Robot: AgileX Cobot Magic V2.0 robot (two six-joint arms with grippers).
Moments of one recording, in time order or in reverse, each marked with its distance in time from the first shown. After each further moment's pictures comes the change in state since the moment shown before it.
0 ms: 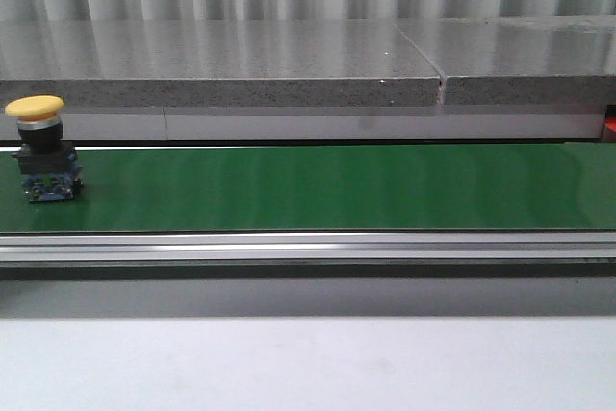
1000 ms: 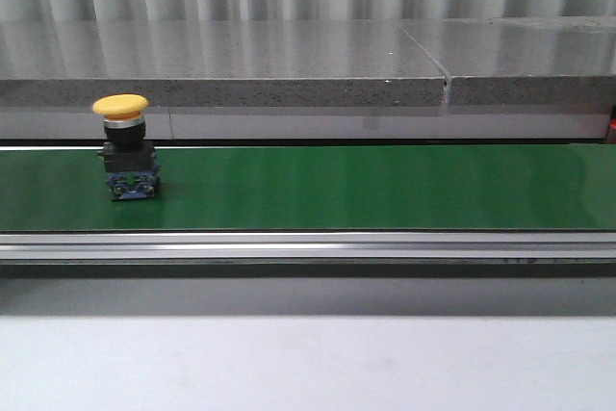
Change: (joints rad) left arm -0.066 -0.323 0.010 0.043 0.183 -0.006; right arm 0.000 0.000 0.000 0.000 0.000 0.000
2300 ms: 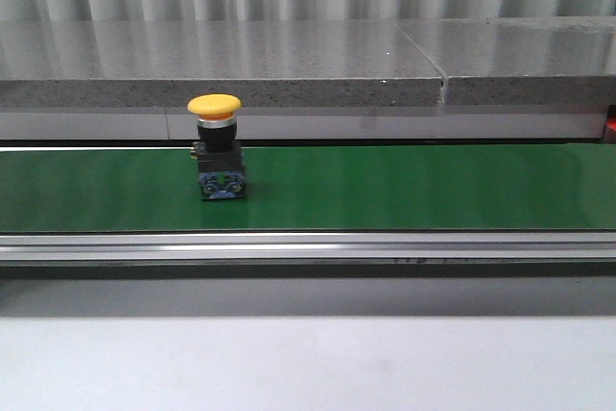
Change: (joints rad) left arm -0.231 -0.194 0.356 0.130 -0.106 0.008; right arm 0.000 0.000 0.000 0.000 0.000 0.000
